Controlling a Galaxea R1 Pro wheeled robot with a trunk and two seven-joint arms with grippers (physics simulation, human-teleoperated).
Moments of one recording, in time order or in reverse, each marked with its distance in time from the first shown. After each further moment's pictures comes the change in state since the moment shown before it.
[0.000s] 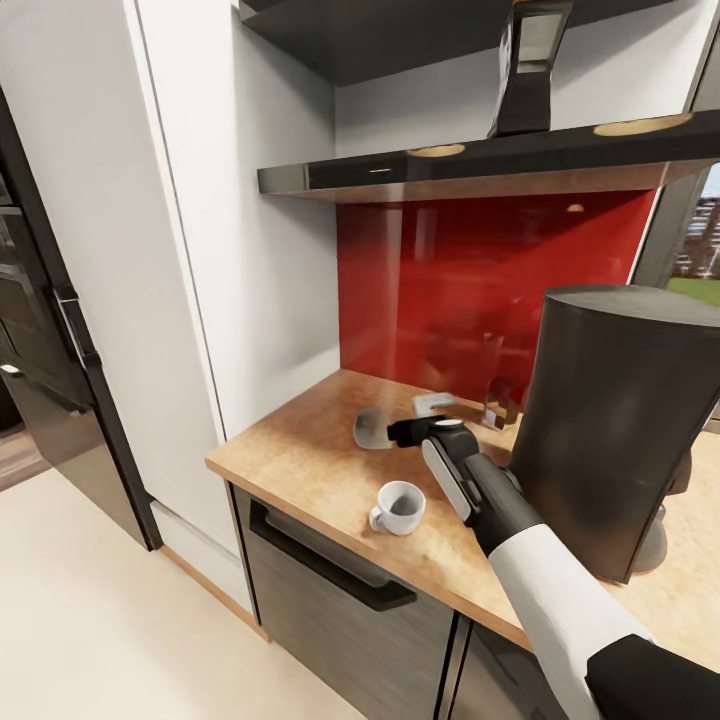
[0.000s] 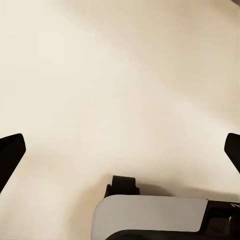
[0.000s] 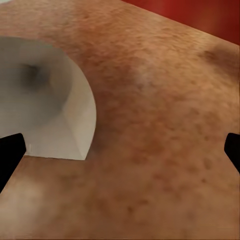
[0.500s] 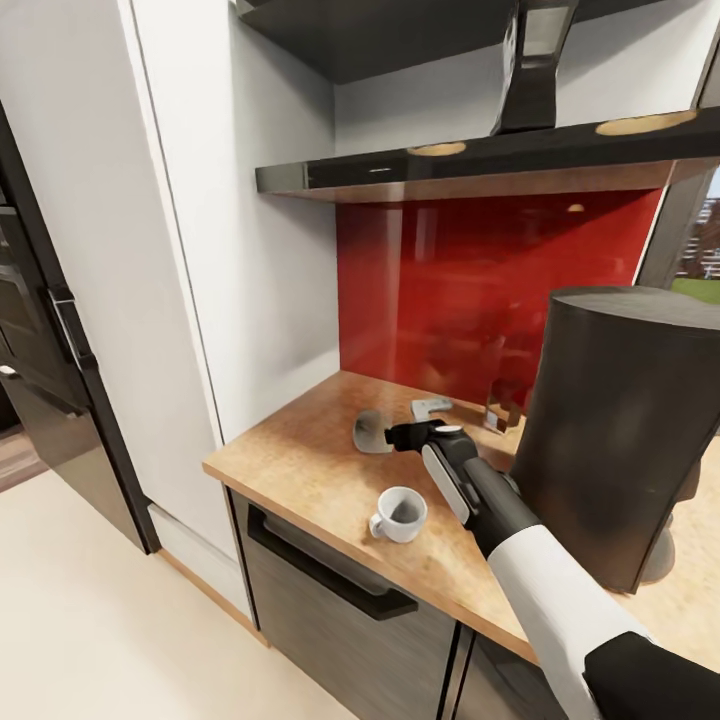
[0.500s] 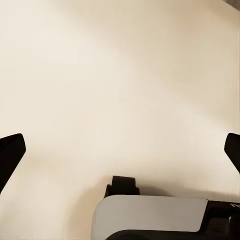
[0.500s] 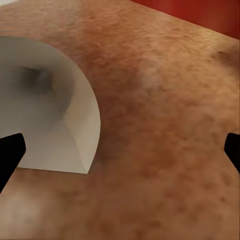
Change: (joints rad) left arm 0.000 0.000 0.000 0.000 0.000 0.000 -0.001; right arm 0.000 0.000 -0.002 0.056 0.005 -0.066 0.046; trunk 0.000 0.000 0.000
